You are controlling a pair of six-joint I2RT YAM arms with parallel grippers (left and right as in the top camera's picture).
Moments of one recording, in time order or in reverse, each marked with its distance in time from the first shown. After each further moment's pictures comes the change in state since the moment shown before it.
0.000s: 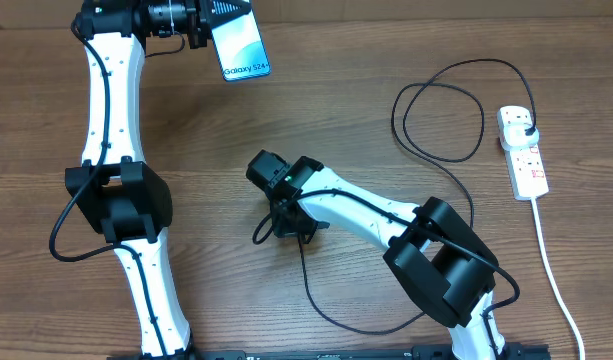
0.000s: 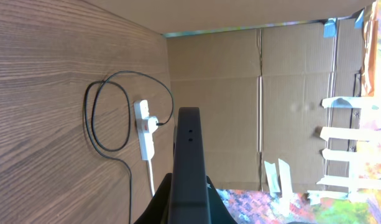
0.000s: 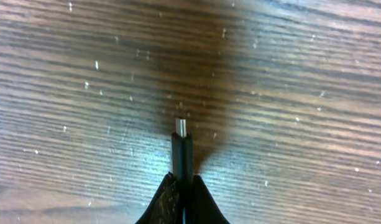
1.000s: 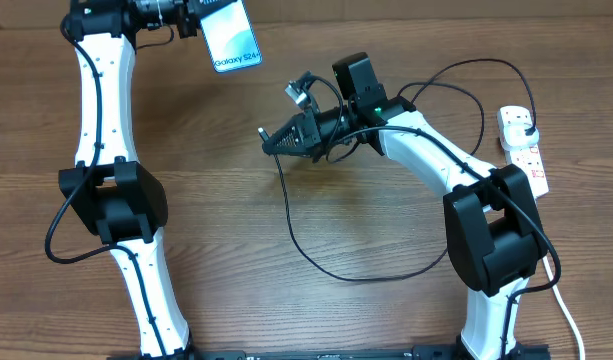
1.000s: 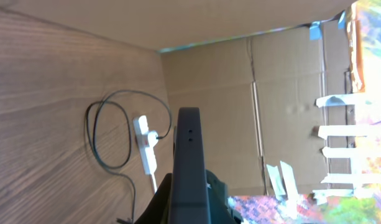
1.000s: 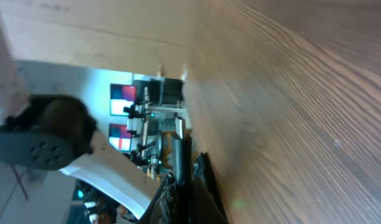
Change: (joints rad) left arm 0.031 0.000 0.000 0.169 0.019 -0.072; right arm -0.417 -0.029 0.013 0.662 -1.234 -0.196
